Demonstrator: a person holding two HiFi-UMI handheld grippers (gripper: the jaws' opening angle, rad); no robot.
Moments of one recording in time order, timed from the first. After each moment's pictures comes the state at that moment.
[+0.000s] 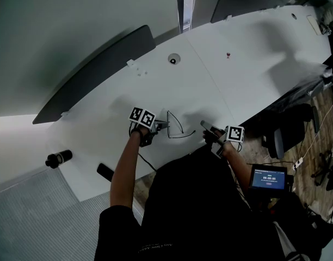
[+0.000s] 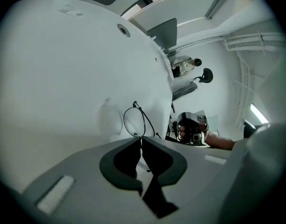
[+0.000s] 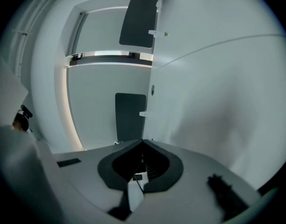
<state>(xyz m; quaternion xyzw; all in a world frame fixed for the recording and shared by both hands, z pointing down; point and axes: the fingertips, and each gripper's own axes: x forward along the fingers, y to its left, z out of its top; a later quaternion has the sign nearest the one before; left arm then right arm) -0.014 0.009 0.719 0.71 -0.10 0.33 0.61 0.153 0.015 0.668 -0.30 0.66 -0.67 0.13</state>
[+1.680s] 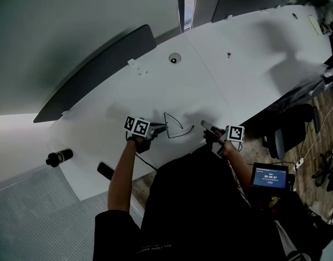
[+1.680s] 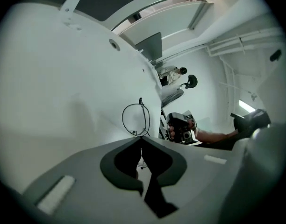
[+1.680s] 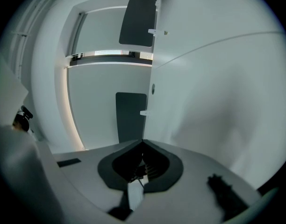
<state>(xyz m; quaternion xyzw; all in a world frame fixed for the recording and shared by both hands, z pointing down) -0.023 0.020 0.695 0.77 -0.09 0.24 0.58 0.150 0.018 0.667 -0.29 0.66 -0.67 0.14</state>
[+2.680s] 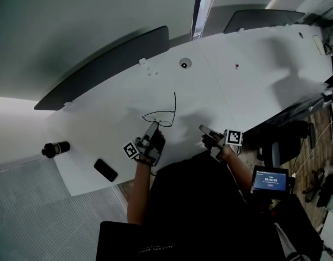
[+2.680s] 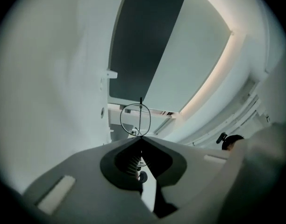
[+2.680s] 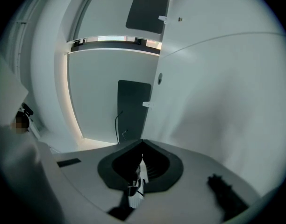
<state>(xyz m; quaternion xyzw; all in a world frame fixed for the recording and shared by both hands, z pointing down) -0.097 -0.015 0.607 0.63 -0.20 -0.42 0.61 0.113 0.009 0.658 -0.26 0.70 -0.66 0.08</state>
